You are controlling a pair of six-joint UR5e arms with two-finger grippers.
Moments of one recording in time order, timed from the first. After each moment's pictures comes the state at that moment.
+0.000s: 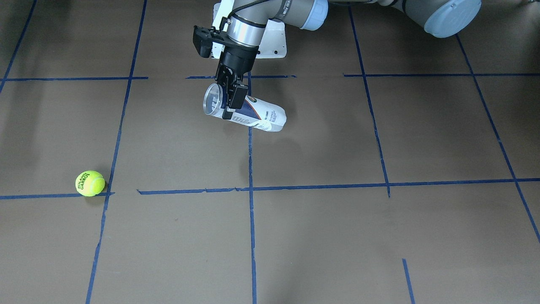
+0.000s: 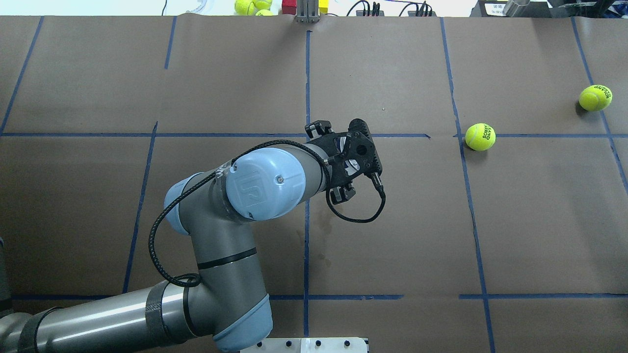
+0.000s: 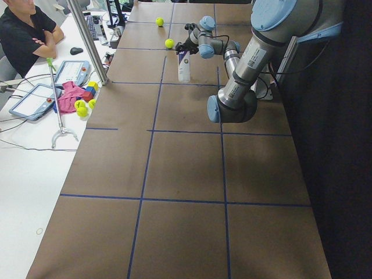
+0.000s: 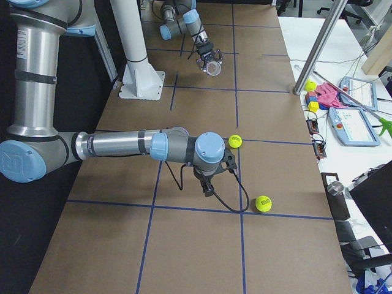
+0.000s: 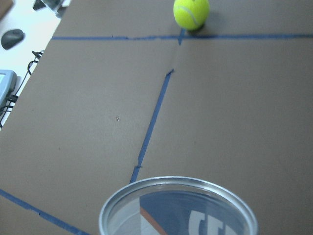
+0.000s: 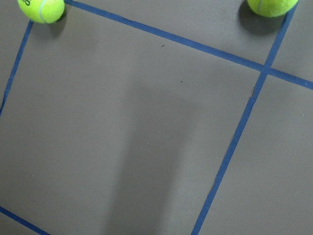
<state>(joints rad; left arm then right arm) -0.39 -2.38 -1.69 -2.00 -1.44 -0.08 1.56 -1.71 1.84 -1.76 2.50 -0.42</state>
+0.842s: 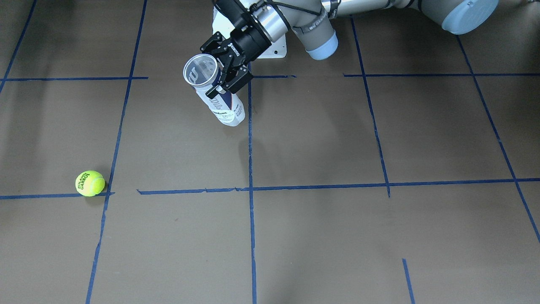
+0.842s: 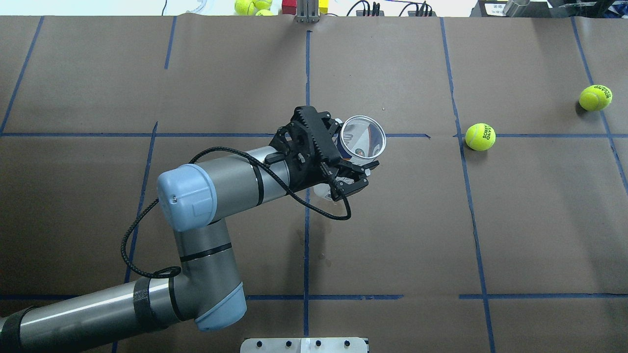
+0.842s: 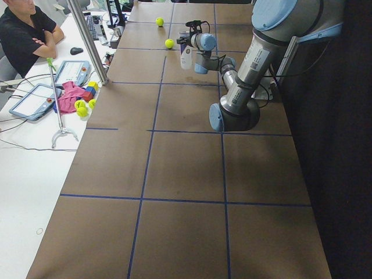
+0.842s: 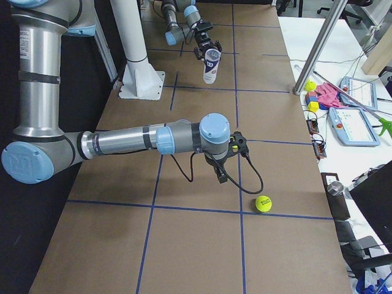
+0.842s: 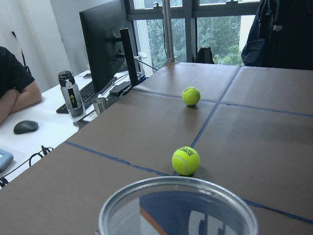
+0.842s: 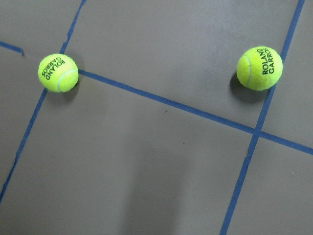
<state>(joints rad) -0.41 -2.27 -1.57 -2.78 -1.49 -0.25 1.56 -1.67 1.86 -1.51 2.50 -0.13</state>
